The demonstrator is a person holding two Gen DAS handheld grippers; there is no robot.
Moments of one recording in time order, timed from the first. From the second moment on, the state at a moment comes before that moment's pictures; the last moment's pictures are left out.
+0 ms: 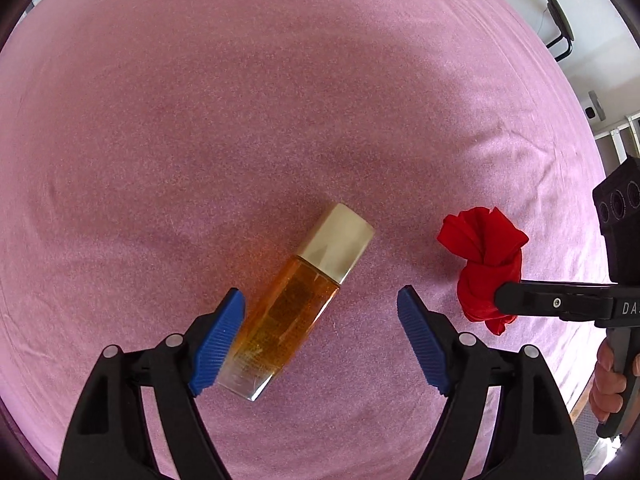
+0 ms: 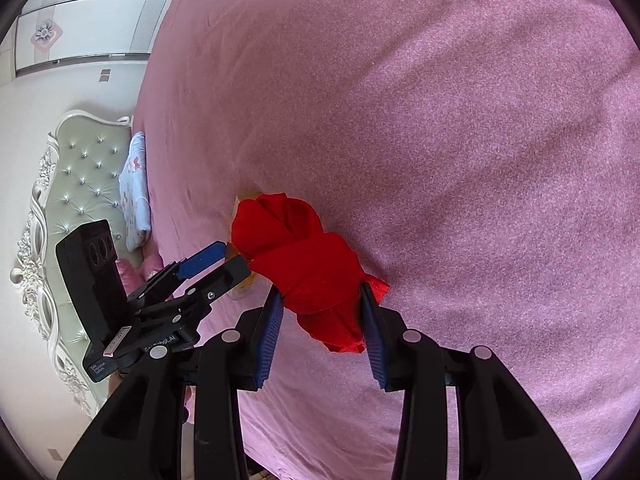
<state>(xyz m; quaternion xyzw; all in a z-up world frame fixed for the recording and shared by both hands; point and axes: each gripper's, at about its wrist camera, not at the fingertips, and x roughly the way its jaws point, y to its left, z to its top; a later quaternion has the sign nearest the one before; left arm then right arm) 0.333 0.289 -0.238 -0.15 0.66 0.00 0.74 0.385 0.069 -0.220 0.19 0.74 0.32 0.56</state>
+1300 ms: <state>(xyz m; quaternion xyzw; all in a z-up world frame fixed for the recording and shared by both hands) 0.149 0.181 -0.269 -0.46 0.60 0.09 0.65 0.264 -0.067 -0.201 0.21 0.77 0.28 0.53</state>
